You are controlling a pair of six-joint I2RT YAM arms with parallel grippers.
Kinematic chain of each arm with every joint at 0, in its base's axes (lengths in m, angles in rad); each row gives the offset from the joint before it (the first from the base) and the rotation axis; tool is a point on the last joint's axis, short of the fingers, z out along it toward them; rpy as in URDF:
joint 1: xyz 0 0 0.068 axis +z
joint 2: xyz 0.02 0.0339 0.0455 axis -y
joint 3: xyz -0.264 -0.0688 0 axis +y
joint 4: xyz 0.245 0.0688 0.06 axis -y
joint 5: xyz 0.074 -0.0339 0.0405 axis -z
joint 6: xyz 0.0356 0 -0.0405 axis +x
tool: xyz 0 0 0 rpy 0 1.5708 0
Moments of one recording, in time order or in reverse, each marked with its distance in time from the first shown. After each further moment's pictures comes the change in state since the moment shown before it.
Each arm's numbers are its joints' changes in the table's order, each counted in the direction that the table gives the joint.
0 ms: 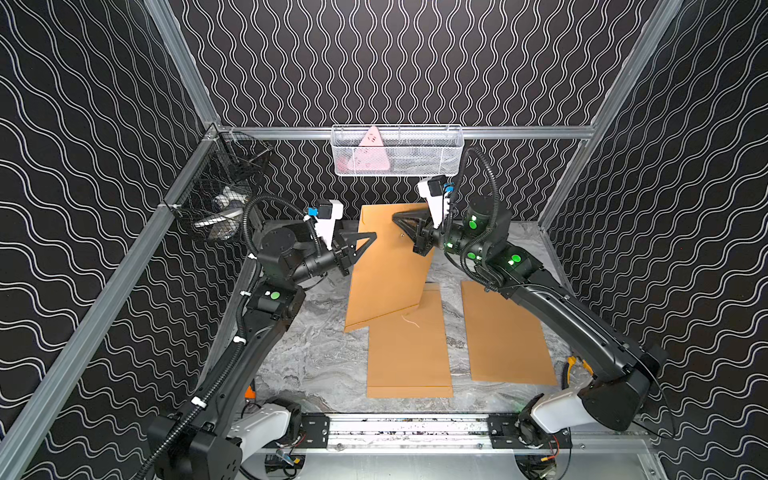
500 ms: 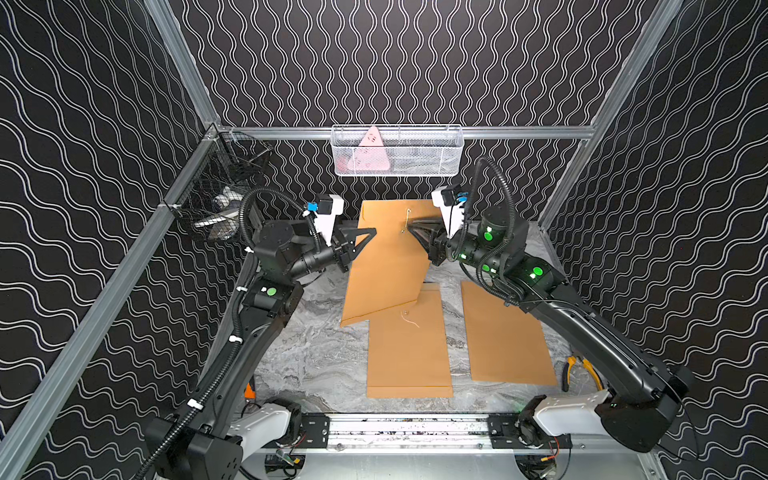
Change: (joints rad) left arm 0.000 -0.016 -0.103 -0.108 0.005 0.107; right arm 0.001 0.138 0.083 -0.141 0.172 -0.079
